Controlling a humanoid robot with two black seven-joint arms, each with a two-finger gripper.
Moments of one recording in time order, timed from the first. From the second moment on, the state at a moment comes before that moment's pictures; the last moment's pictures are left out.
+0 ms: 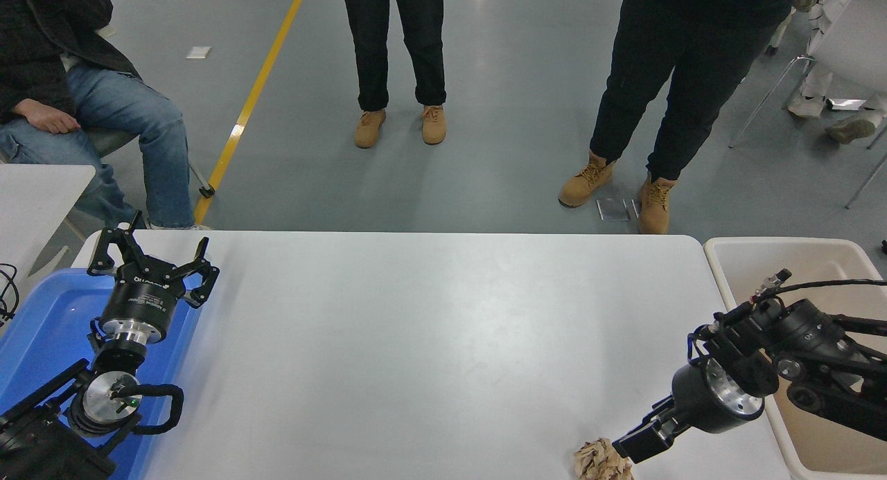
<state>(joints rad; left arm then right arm) -0.36 0.44 -0.96 -0.74 -0.07 -0.48 -0.54 0.88 -0.74 0.12 1.59 -1.73 0.74 0.08</state>
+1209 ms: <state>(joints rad) -0.36 0.44 -0.96 -0.74 -0.07 -0.48 -0.54 0.70 -0.60 0.19 1.50 -1.95 0.72 0.05</state>
